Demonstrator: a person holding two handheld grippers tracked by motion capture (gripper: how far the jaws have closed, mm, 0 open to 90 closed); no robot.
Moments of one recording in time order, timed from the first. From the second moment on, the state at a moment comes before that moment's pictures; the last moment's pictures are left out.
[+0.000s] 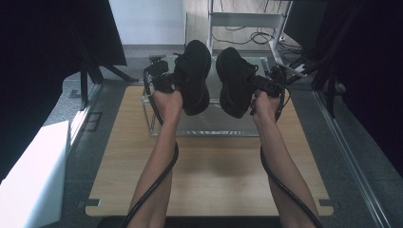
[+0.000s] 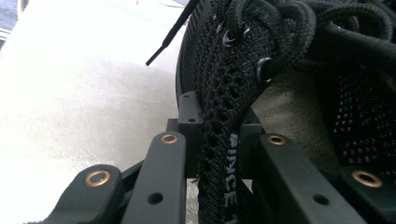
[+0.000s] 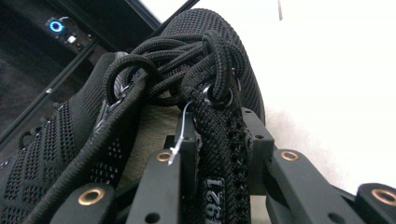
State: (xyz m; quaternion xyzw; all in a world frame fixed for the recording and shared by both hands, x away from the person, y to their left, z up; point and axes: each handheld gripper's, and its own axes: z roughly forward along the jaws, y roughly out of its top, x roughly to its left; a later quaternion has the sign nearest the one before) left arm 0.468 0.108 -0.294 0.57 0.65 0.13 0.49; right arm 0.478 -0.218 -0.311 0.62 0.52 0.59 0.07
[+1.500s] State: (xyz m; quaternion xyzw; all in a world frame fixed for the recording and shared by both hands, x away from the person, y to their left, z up) left arm 0.502 0.072 -0.303 0.60 0.65 0.16 0.44; right arm 0.513 -0.184 -0.316 0.62 0.56 0.54 0.10
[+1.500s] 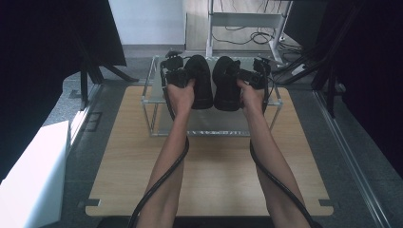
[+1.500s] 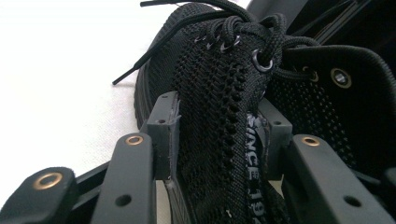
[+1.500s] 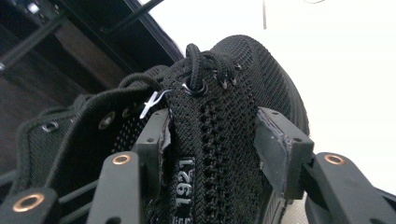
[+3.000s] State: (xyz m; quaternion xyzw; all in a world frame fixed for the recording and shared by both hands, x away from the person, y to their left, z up) left arm 0.451 0.125 -0.300 0.63 0.55 0.13 0.53; right arm 0.471 -0.236 -0.307 0.53 0.58 0.61 0.09
